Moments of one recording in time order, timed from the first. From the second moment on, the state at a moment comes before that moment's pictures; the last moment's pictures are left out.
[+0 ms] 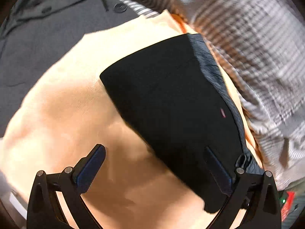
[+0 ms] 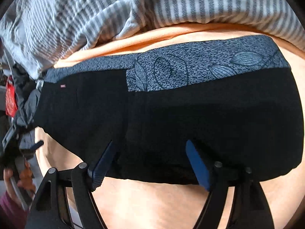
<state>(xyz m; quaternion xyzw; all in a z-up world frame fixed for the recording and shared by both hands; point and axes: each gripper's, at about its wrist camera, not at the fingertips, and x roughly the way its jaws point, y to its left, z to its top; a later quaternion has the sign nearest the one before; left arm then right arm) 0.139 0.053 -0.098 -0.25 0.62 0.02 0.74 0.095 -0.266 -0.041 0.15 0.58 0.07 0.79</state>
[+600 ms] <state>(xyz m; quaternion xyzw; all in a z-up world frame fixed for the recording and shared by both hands) 0.180 0.035 -0.097 -0.21 0.61 0.02 0.77 0.099 -0.245 -0.043 0.11 0.60 0.07 0.79</state>
